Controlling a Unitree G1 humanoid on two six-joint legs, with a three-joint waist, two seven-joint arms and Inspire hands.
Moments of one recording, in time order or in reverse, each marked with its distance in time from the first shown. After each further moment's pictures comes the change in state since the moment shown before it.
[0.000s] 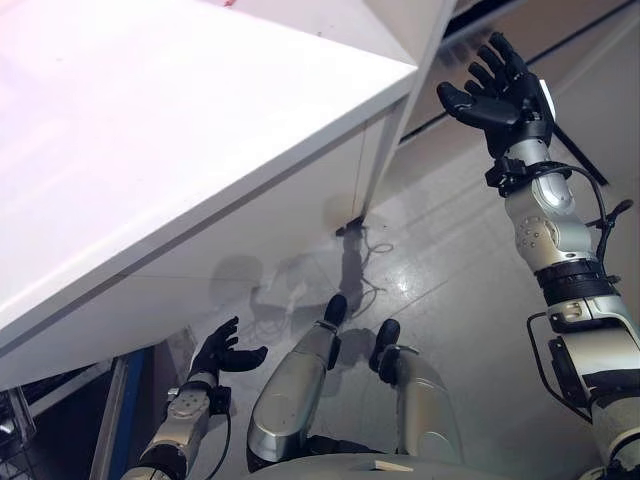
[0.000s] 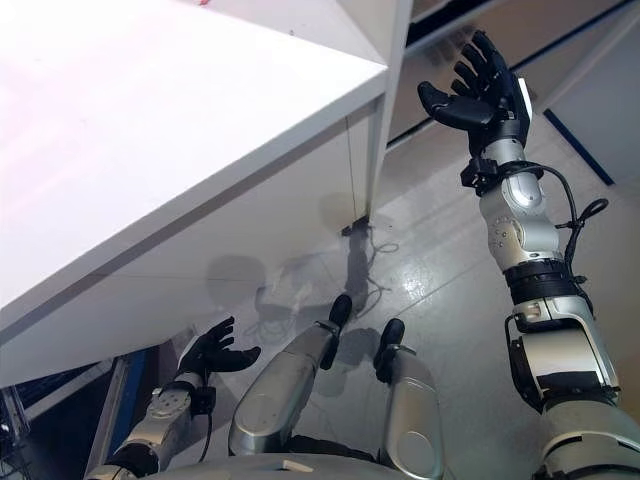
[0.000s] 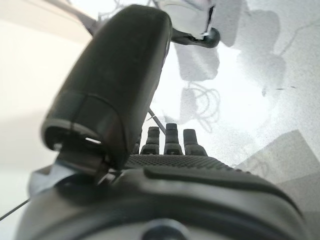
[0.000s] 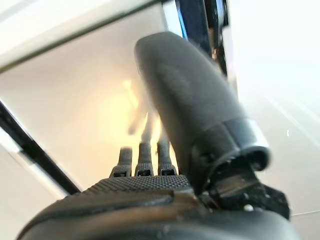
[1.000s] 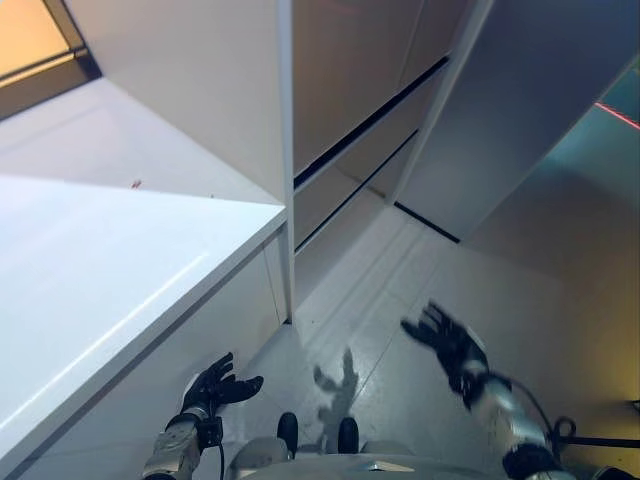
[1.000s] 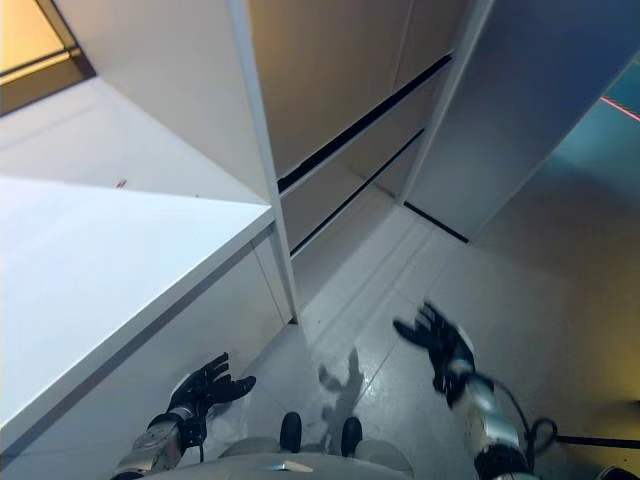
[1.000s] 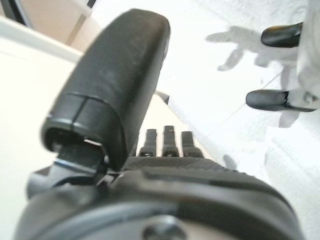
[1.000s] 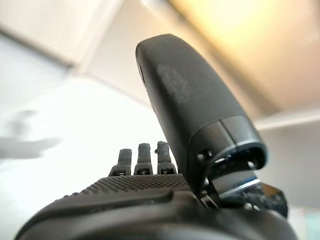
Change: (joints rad) left arm 0.088 -0.055 0.136 0.115 -0.050 0.098 -0.176; right arm 0.846 0.376 -0.095 0.351 -0.210 0.147 0.223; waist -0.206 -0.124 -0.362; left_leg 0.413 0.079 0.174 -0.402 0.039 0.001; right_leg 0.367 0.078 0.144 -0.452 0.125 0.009
